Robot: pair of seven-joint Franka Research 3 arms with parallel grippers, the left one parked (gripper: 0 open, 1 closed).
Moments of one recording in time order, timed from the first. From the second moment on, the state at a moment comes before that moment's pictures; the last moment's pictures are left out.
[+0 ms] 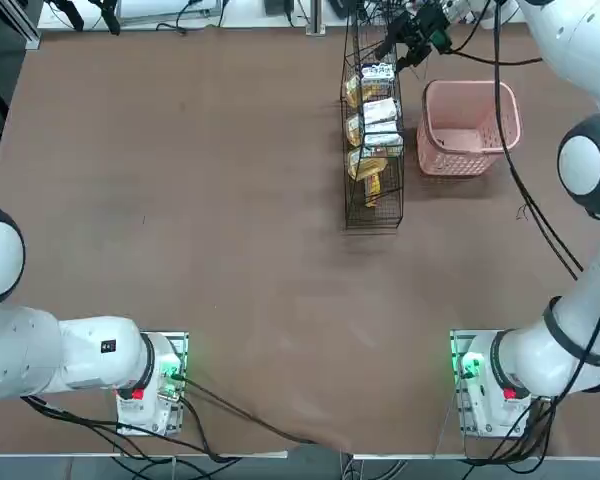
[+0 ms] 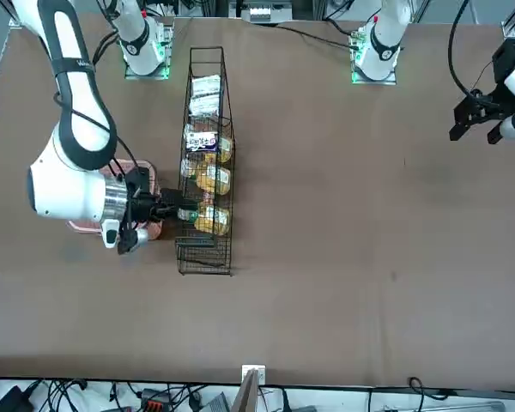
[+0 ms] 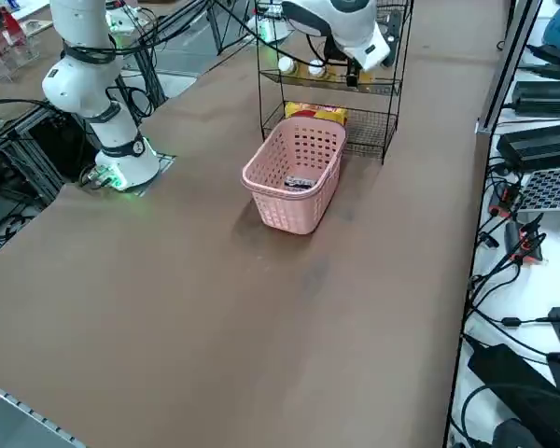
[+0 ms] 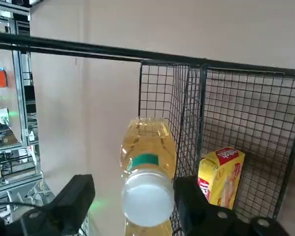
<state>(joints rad) 0.20 0.45 0.03 -1.59 0.85 1.93 -0.27</state>
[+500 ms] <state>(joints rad) 0.19 0.44 -0.02 -1.58 0.84 1.91 -0.27</state>
